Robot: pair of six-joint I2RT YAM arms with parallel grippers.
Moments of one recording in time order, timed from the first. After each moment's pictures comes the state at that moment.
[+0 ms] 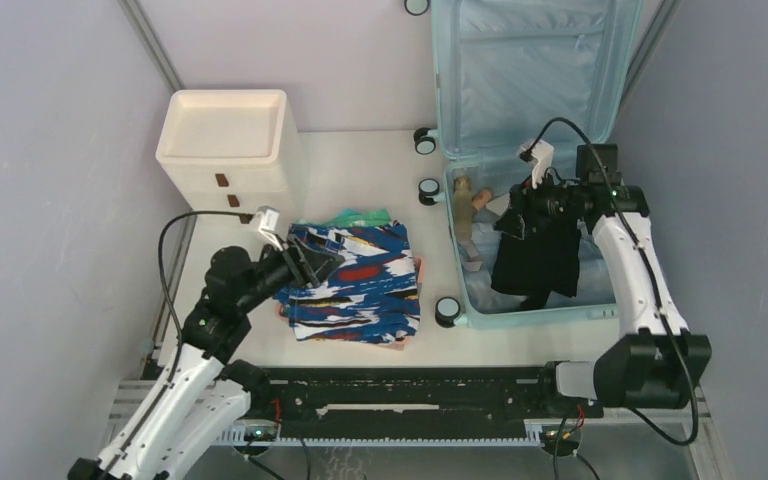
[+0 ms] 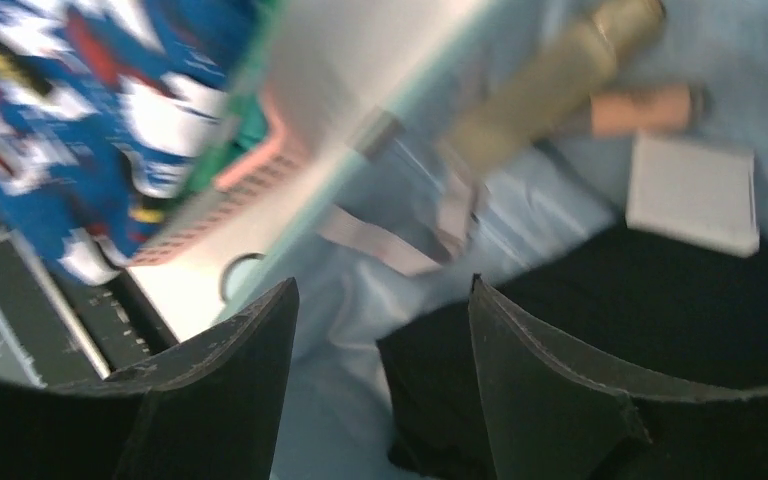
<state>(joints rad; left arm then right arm) -0.35 0.60 0.58 -0.20 0.36 -0.64 -0.02 1.29 1.30 -0.91 -0.87 -0.49</state>
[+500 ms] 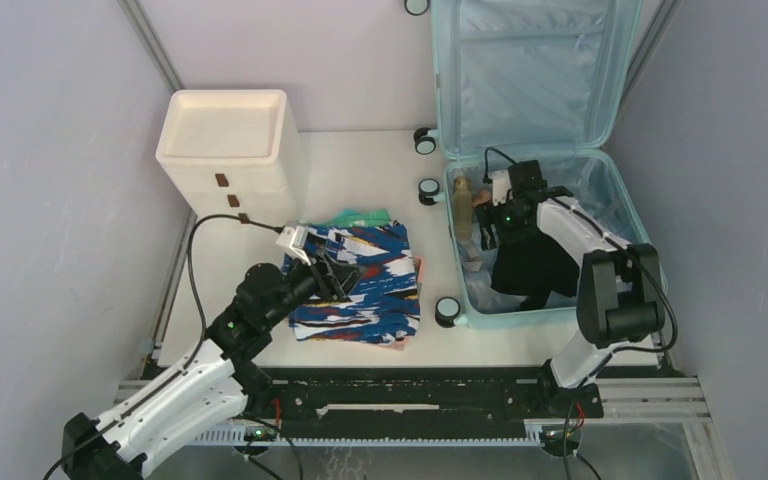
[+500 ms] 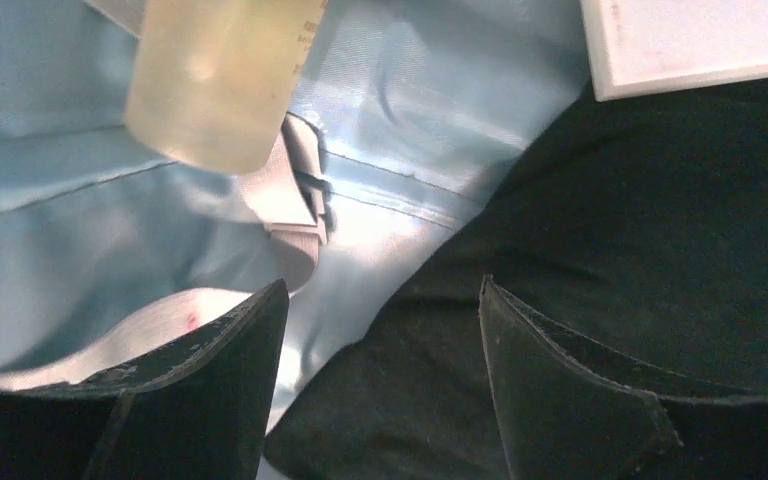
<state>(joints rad) -0.67 0.65 0.44 0.08 0.07 -0.59 0.13 1.63 1.15 -0.65 -0.22 -0.18</state>
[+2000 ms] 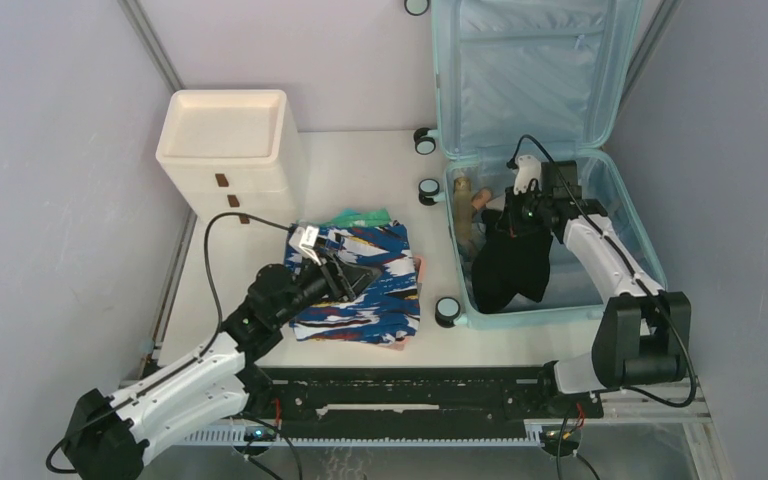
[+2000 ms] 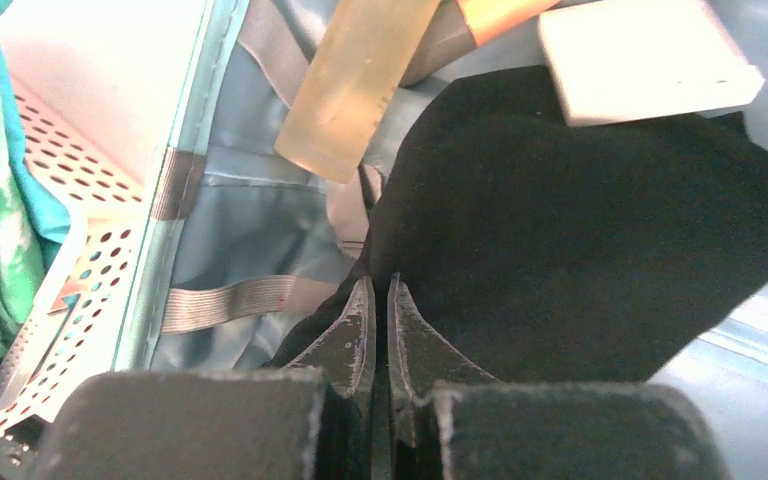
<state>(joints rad) -0.70 0.76 0.37 0.29 0.14 -0.70 0.06 1.41 1.07 -0.52 -0.39 -0.12</state>
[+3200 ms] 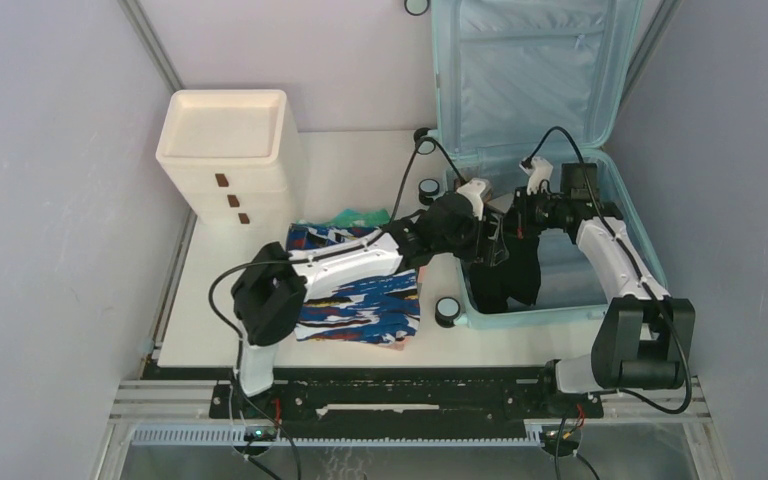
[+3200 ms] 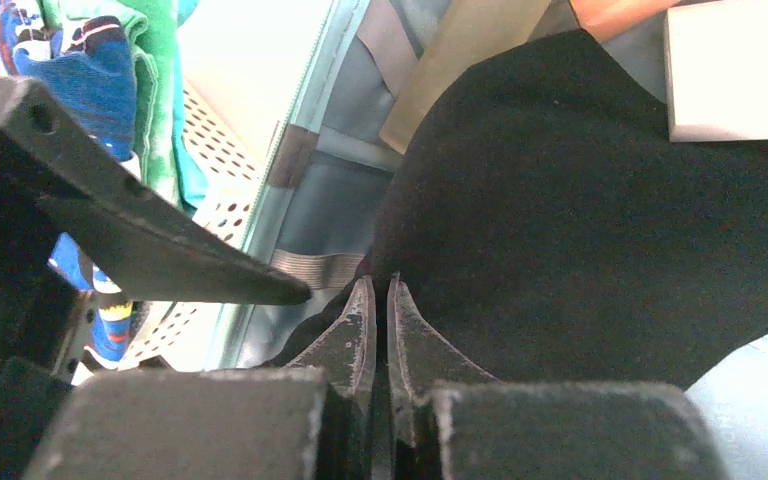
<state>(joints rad) -1.00 1.93 1.51 -0.08 0.07 -0.58 -0.05 1.40 1.05 -0.55 -0.71 -0.09</state>
